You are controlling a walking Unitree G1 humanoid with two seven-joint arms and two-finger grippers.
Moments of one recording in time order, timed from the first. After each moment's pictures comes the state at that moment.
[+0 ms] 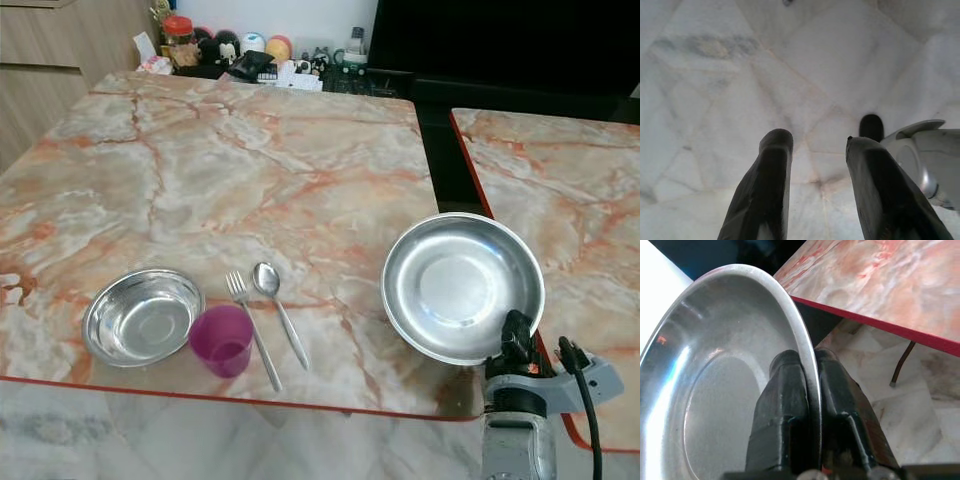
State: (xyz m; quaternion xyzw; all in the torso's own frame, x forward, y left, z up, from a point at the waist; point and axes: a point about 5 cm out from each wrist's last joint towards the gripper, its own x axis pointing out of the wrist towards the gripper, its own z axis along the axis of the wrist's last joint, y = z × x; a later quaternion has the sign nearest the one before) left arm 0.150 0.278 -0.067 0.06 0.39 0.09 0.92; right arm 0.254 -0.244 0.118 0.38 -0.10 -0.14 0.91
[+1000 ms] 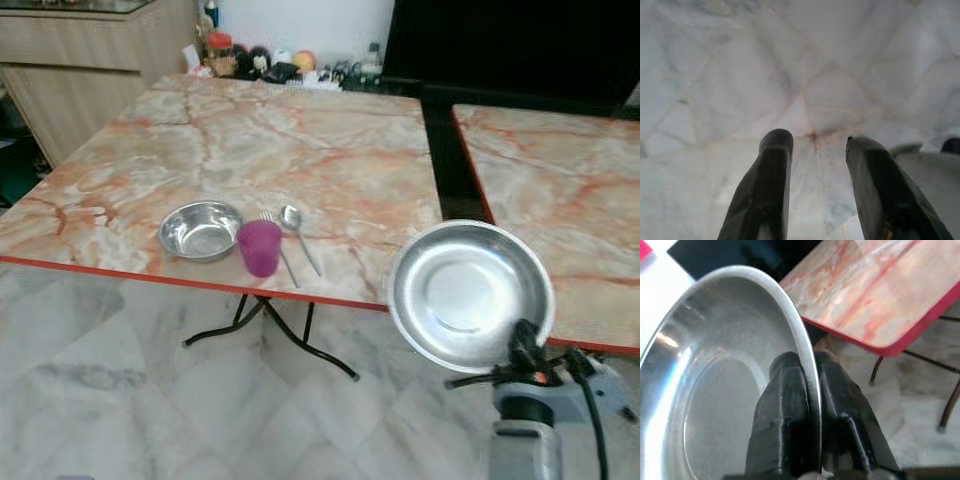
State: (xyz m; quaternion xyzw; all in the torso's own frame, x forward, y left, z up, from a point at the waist) left arm 0.155 0.270 -0.068 0.06 0.38 0.08 0.92; right arm 0.249 -0.253 0.112 0.37 -0.10 -0.16 0.91
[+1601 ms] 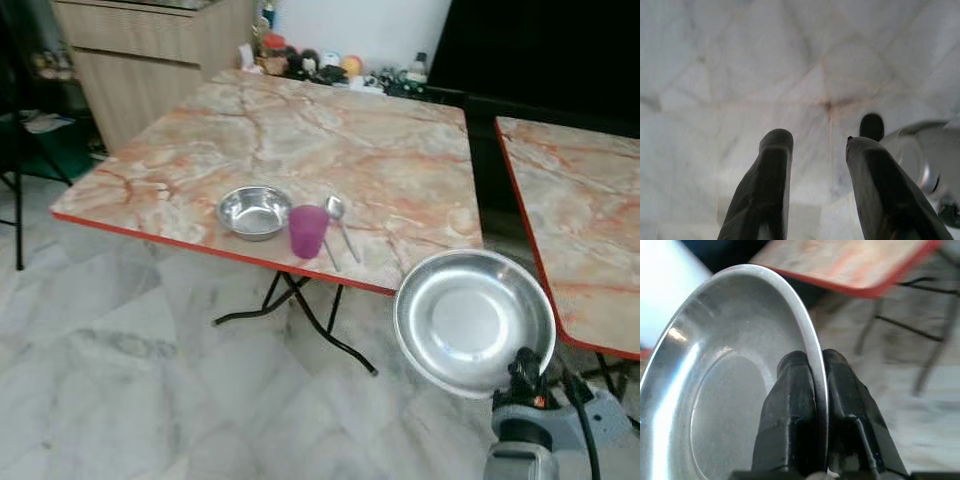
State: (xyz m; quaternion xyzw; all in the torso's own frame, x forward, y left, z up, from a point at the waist) left arm 0.149 0.272 -0.070 0.06 0.39 0.09 0.91; right arm 0.224 -0.252 0.084 0.36 -0.04 -0.23 0.90
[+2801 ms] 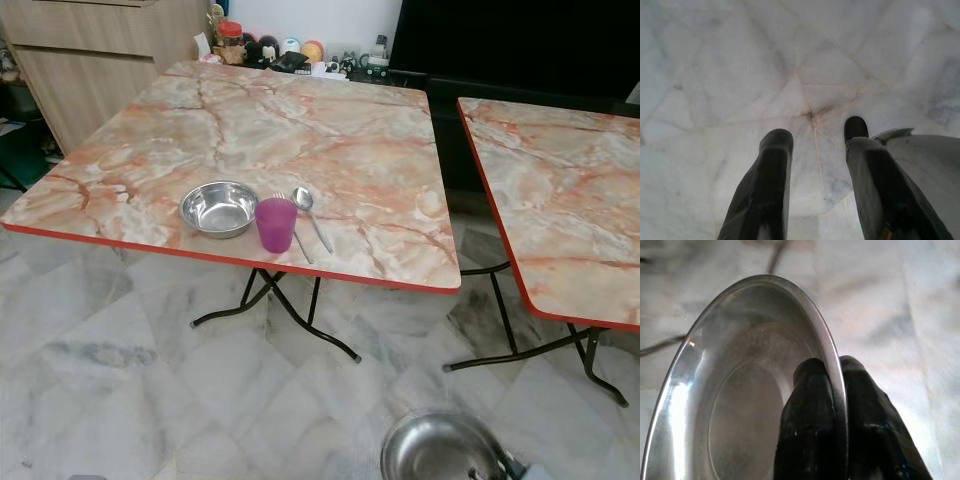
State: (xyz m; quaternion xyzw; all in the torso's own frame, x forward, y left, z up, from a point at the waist) left arm 0.155 0.255 -0.073 0.06 0.39 0.05 0.92; right arm 0.170 -0.260 -0.063 0.25 0.31 -0.34 0.85
